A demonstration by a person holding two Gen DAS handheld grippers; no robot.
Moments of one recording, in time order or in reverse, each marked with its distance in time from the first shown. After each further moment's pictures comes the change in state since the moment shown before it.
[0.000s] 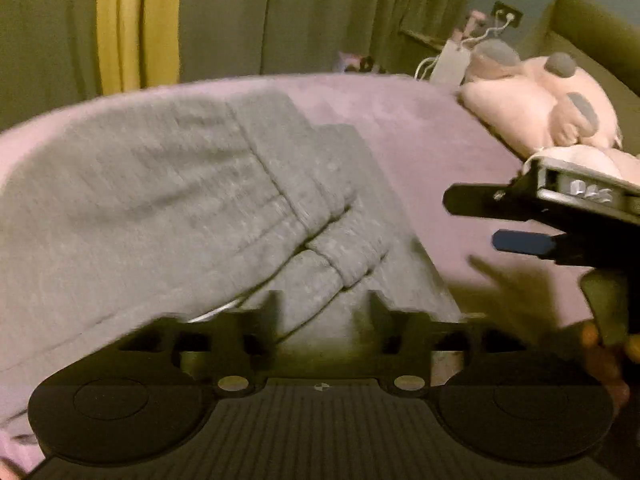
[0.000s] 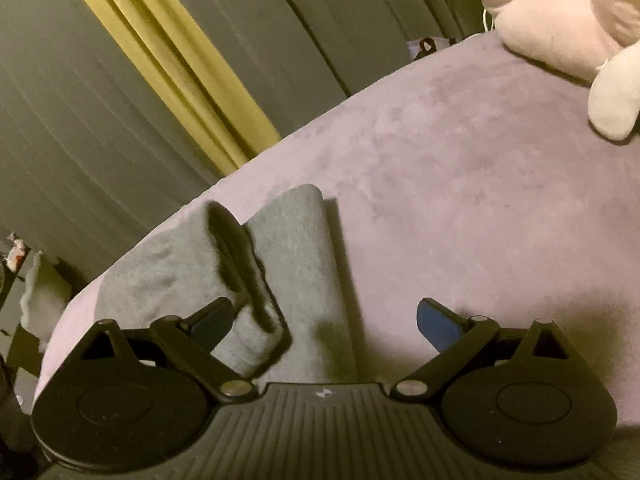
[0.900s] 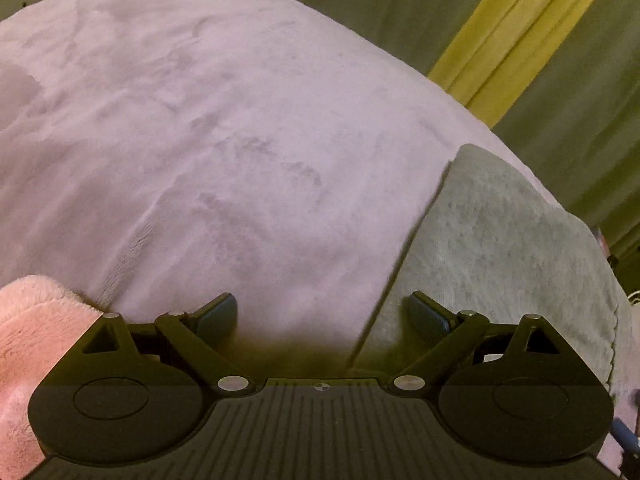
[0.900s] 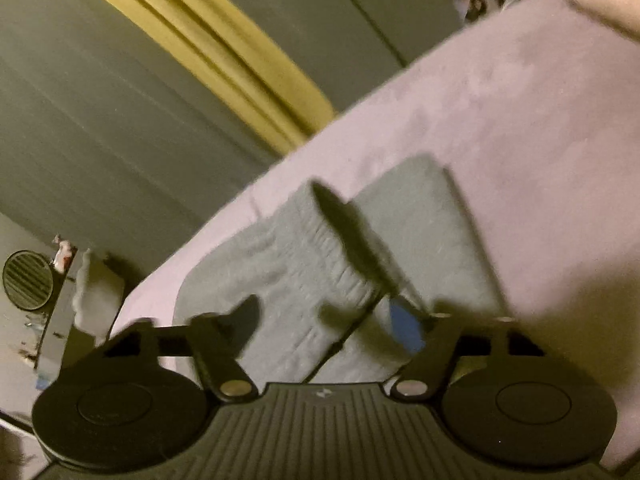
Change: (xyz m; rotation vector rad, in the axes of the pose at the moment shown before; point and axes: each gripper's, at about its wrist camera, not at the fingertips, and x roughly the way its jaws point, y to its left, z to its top) left arm -0.081 0.202 -0.064 -0.859 -0.070 0.449; right arm 0.047 0.073 0.006 0.084 0.153 0.117
